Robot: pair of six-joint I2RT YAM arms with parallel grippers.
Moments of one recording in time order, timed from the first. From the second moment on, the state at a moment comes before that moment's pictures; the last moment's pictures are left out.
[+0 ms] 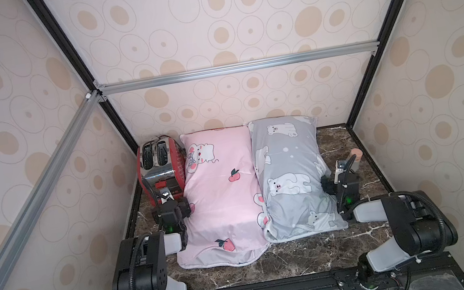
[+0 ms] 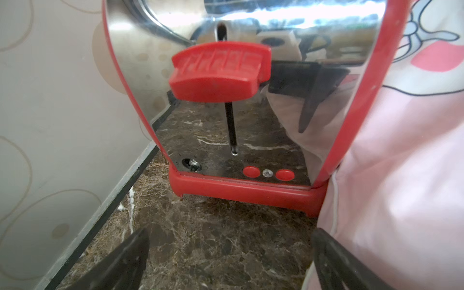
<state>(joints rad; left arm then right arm) 0.02 1.52 0.39 0.74 -0.35 0.00 0.04 1.52 0.38 0.71 0.29 0.04</state>
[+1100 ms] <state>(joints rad) 0.02 1.50 0.39 0.73 -0.35 0.00 0.04 1.52 0.38 0.72 0.29 0.04</state>
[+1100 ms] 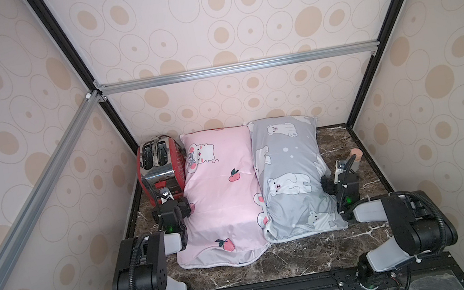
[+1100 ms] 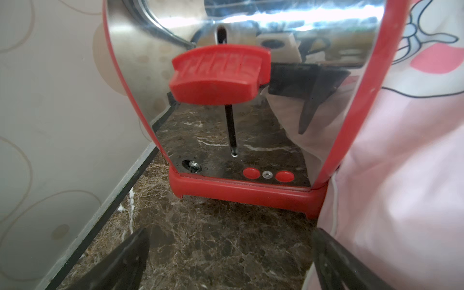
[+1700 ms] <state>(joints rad) -0.65 0.92 0.72 -0.14 -0.60 -0.13 0.44 1.13 0.93 -0.47 -0.02 0.22</state>
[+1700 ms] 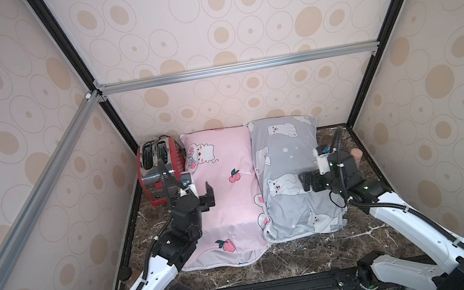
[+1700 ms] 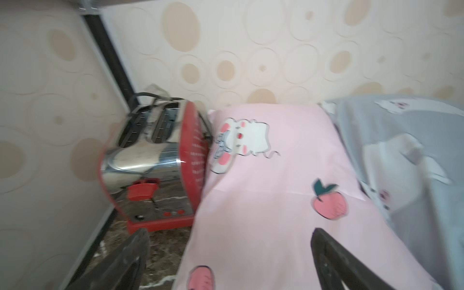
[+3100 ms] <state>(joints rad) -0.46 1.47 0.73 0.00 -0.22 -0.42 0.70 1.68 0.92 -0.29 -0.55 0.39</state>
